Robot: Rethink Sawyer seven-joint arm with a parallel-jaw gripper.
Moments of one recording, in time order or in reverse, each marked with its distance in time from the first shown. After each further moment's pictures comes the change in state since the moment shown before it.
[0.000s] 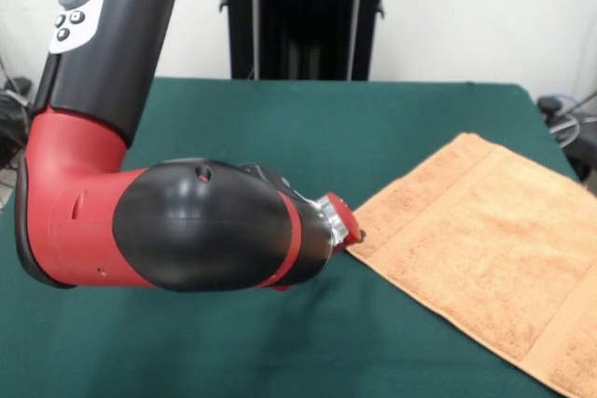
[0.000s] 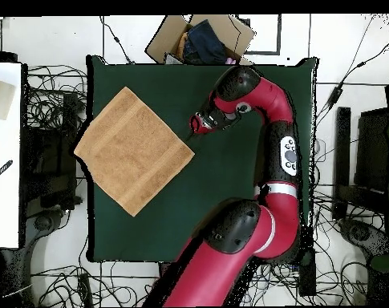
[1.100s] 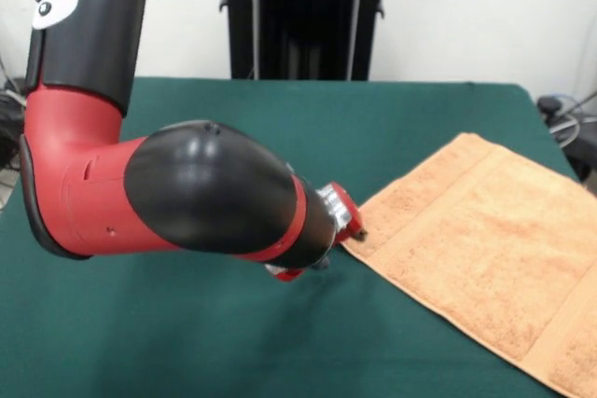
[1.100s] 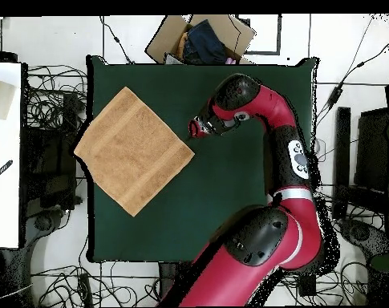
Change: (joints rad) arm -0.073 -0.104 -0.001 0.264 0.006 -0.229 0.000
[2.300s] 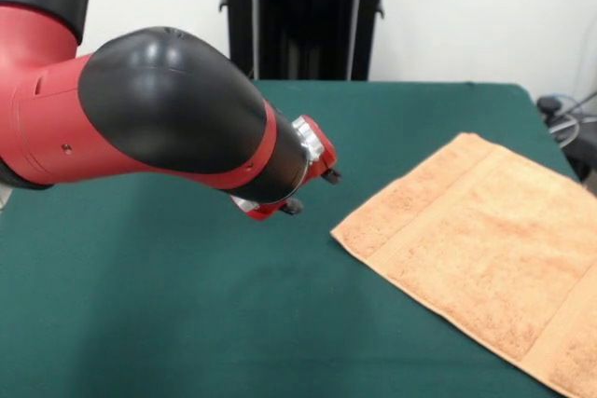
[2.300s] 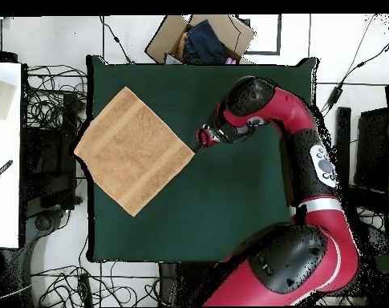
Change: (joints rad) arm -0.078 -0.153 -0.001 0.202 -0.006 0.000 0.000
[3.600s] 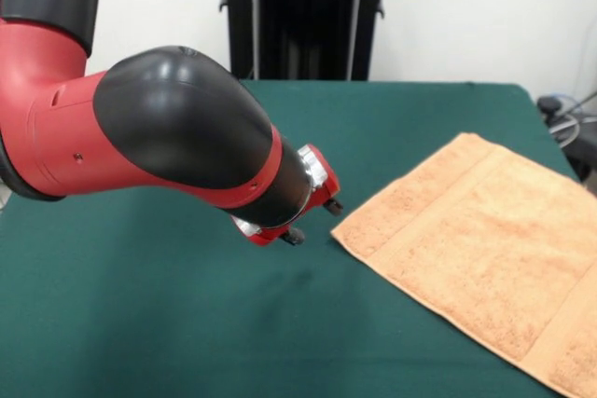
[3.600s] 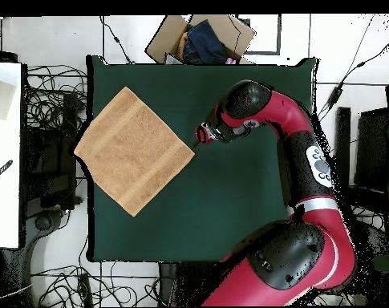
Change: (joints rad) arm 0.000 0.024 0.000 0.001 -0.016 -0.121 0.000
